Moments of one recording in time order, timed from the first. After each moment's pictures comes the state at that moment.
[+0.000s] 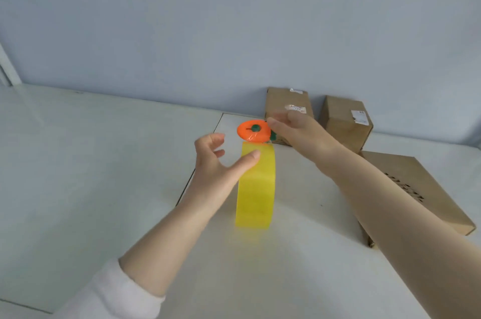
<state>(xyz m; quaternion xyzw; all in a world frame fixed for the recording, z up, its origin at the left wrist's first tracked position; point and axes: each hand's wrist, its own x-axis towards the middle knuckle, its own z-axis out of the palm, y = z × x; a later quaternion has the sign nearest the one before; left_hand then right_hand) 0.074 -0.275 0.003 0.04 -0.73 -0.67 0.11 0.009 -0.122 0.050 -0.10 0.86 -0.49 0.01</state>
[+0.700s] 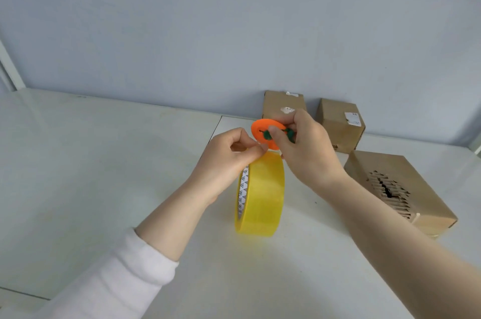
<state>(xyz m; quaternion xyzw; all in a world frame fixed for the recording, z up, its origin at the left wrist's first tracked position) 0.058 -0.270 0.019 -0.10 -0.76 -0.63 0.10 0.060 -0.129 0.055 -0.15 0.86 -0.44 -0.20</state>
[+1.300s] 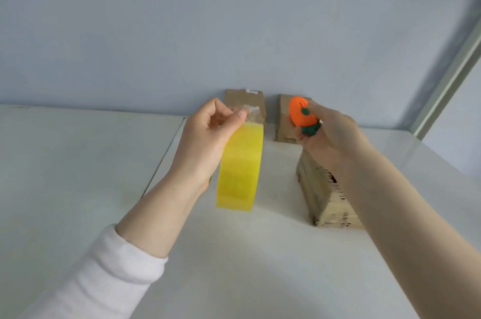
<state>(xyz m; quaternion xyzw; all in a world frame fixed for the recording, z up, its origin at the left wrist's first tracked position) 0.072 -0.218 0.062 -0.11 -0.67 -0.72 0.15 0.055 -0.045 0.080 0.09 0.49 -0.86 -0.06</state>
